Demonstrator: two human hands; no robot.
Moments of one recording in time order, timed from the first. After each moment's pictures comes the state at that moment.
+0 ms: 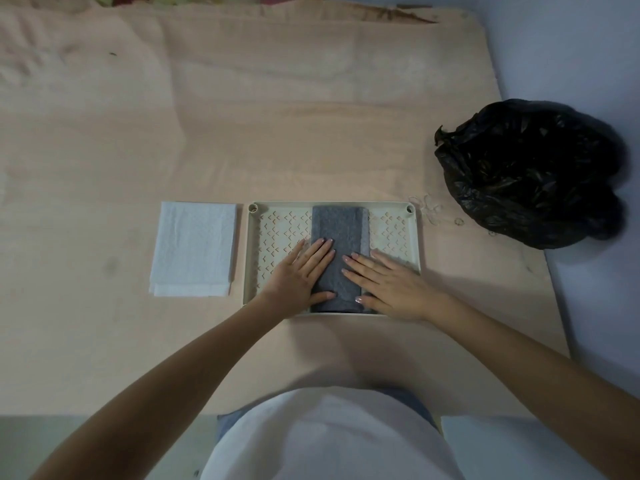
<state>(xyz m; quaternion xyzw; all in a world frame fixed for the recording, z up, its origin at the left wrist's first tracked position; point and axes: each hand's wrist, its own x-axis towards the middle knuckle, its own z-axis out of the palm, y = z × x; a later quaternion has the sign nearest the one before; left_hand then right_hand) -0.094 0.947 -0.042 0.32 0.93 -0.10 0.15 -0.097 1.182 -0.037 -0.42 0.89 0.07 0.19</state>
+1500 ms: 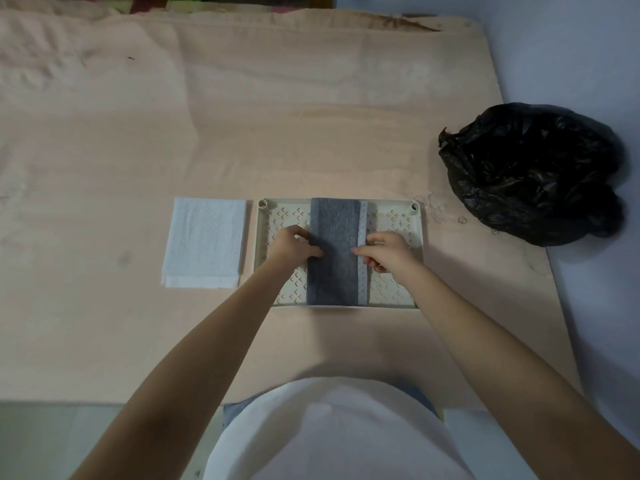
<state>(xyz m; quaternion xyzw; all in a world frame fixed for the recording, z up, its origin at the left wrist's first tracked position) -0.135 0.943 -0.025 -0.23 0.80 0.48 0.25 -0.129 1.139 -0.014 0.22 0.78 -0.53 0.27</state>
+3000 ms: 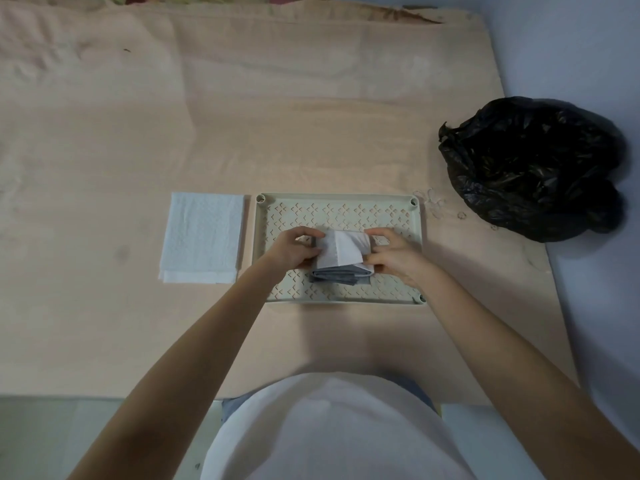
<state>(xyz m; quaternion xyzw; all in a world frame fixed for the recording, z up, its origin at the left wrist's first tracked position) -0.123 0.944 -0.010 -0.20 0.70 0.62 0.29 -0.124 1.151 -0.006 0.23 0.71 -0.58 0.33</state>
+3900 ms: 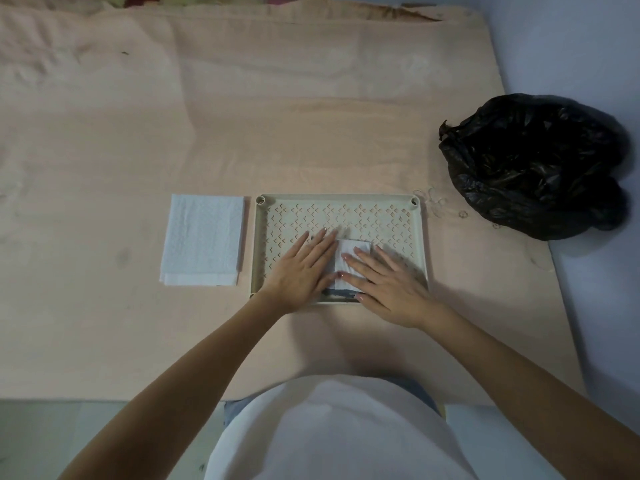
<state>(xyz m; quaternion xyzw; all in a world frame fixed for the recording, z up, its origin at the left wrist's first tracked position) -0.084 0.941 -0.036 0.31 0.95 0.04 0.07 -0.072 1.172 -0.042 -0.39 0.91 0.01 0.09</state>
